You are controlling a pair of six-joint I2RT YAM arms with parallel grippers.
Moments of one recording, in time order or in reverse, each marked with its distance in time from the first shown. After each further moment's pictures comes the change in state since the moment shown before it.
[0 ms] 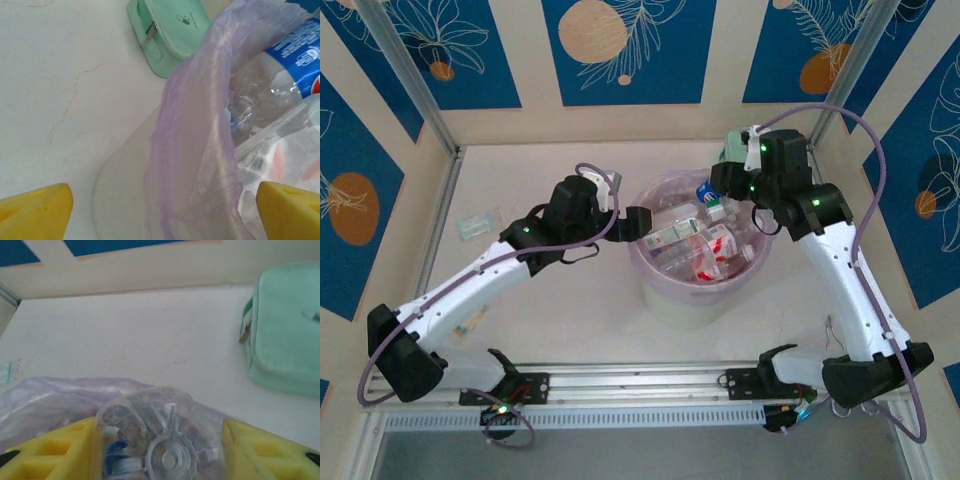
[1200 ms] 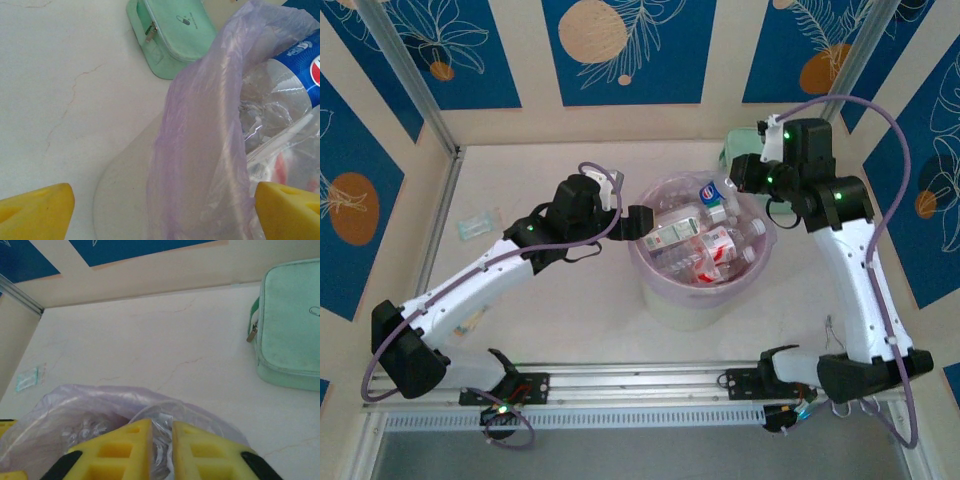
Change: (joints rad) left arm 0.000 0.023 0.006 0.016 0.000 0.003; right arm -0.085 0.014 0.140 -0.130 -0.131 -0.024
